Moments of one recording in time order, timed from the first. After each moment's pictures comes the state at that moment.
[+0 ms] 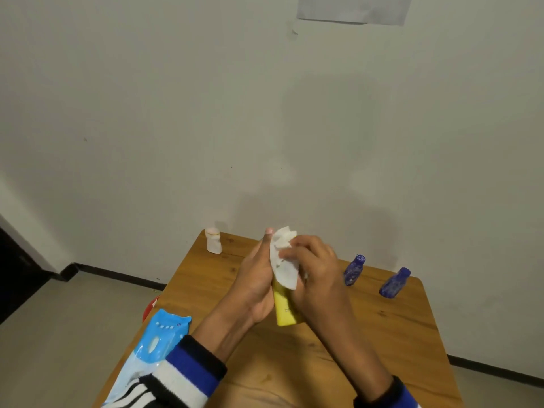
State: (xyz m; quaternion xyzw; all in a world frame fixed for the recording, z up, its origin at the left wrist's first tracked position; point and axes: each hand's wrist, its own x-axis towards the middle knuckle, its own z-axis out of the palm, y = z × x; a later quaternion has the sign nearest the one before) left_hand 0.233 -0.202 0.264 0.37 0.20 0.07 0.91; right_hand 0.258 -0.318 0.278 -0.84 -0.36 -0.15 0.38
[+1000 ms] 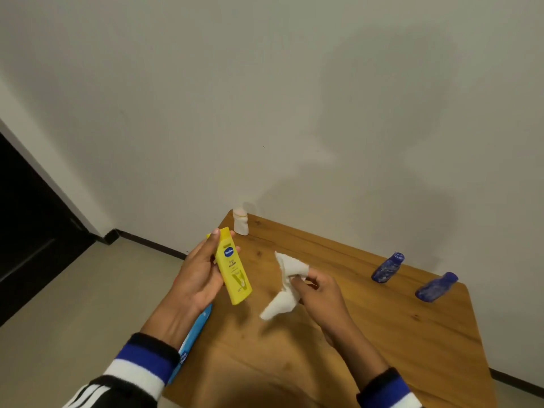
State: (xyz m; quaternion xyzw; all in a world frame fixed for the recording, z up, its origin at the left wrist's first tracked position) left_hand 0.193 -0.073 0.190 0.36 0.34 0.20 0.84; right_hand 0.289 -0.282 0.165 -0.76 -0.15 0.27 0.57
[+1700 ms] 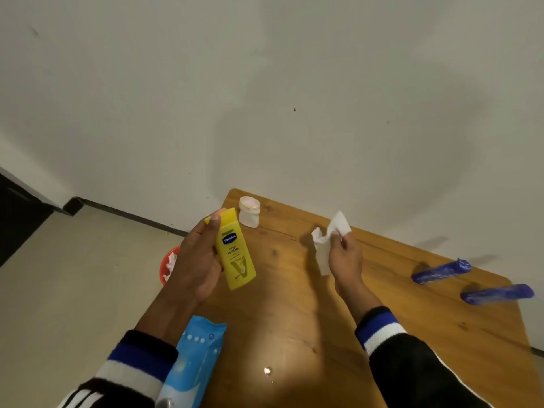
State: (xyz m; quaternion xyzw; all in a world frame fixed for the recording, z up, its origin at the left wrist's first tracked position) left_hand 0.285 0.080 0.086 0.46 0.34 0.16 0.81; right_hand 0.441 -0.134 0.026 -0.81 0.07 0.12 0.56
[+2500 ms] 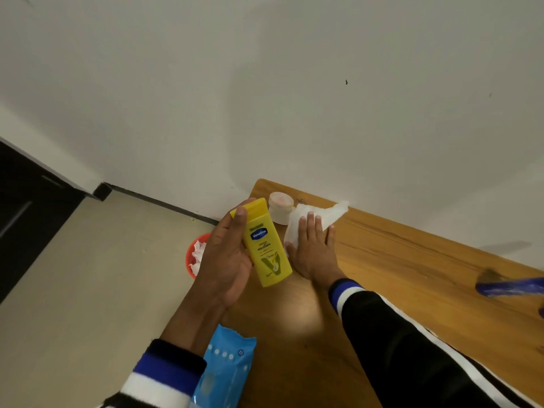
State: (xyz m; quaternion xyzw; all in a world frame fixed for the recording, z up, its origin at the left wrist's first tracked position) left_hand 0.308 0.106 0.062 0.41 0.31 0.17 0.84; right_hand 0.450 -0.021 -0.105 -0.93 -0.33 0.18 0.03
